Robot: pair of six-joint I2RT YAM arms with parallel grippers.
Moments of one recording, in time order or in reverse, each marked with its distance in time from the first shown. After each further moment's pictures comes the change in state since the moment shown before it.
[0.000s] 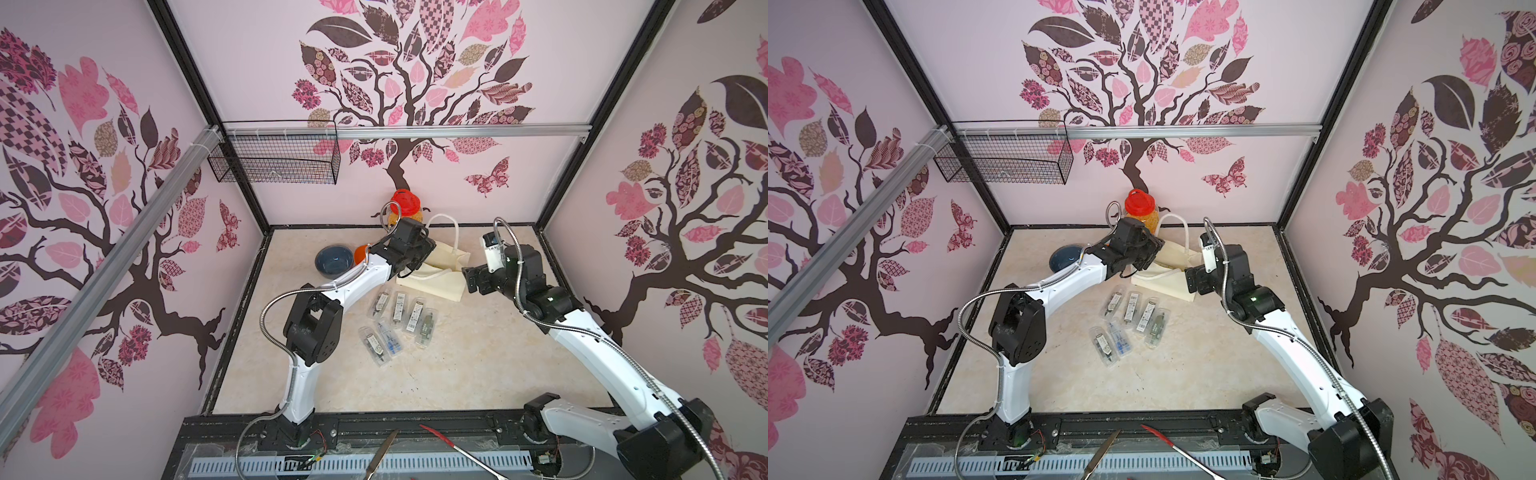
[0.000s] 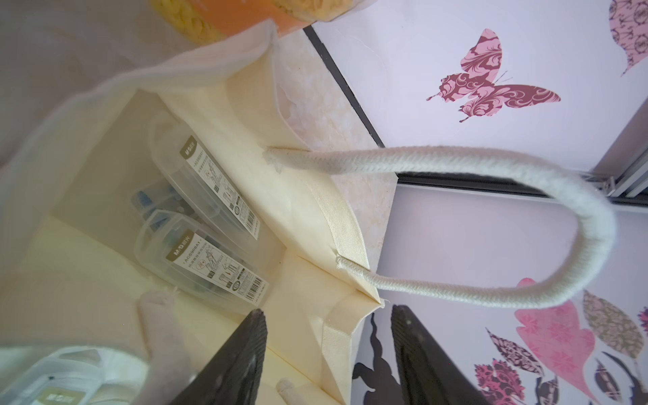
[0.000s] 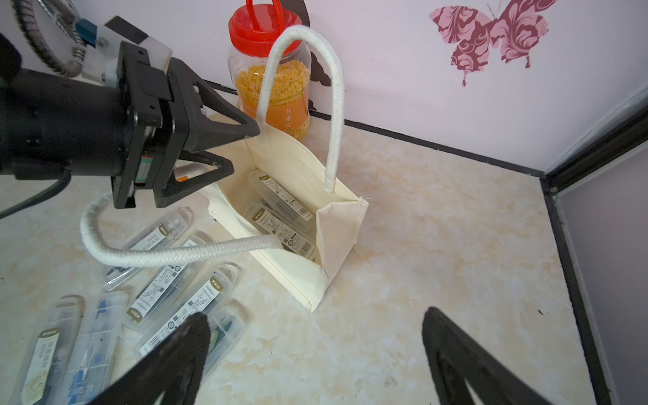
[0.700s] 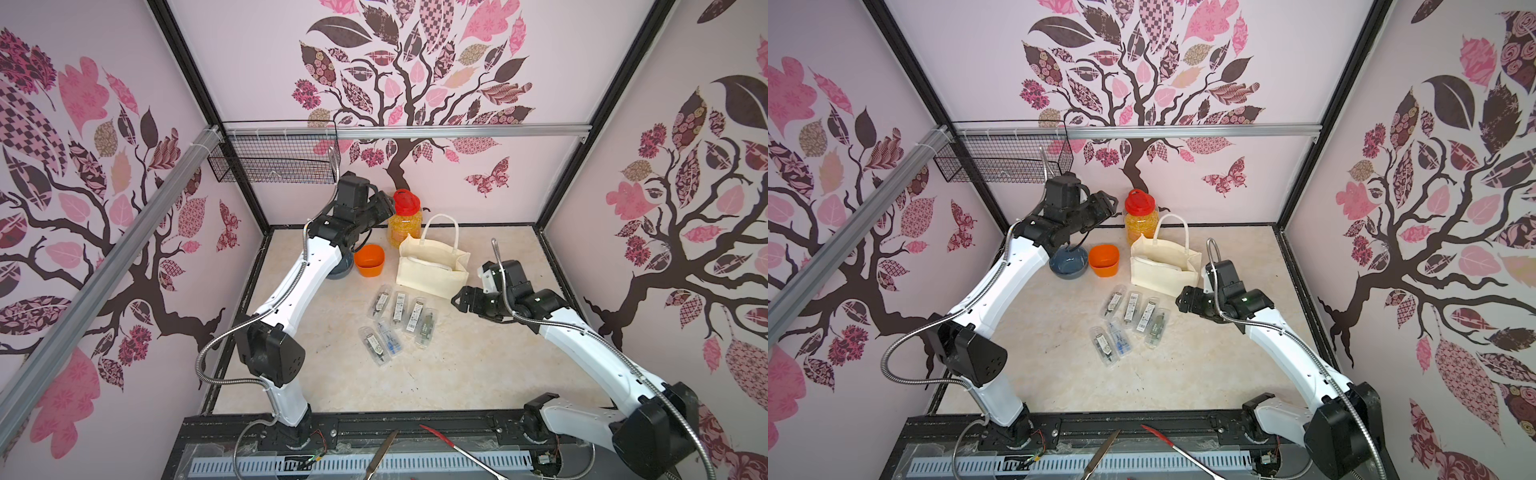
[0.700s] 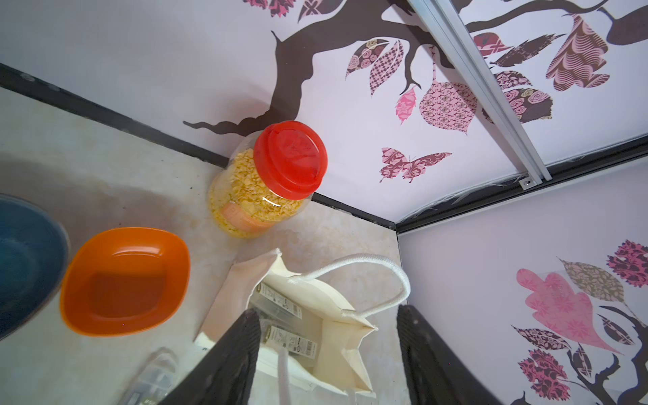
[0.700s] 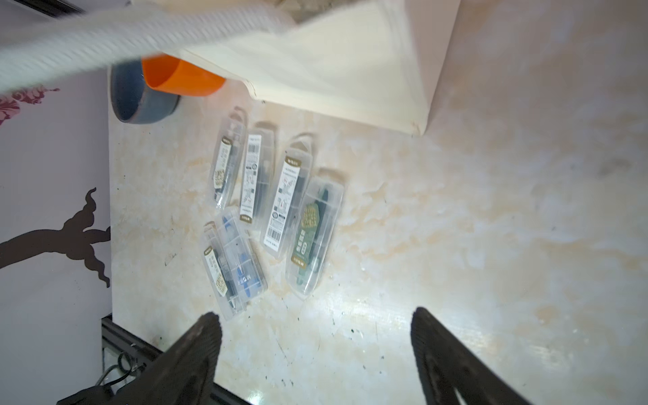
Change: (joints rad) left arm 0.245 -0.315 0.073 -0.241 -0.003 0.494; right arm 0.047 0.069 -0.157 -0.190 -0.323 0.650
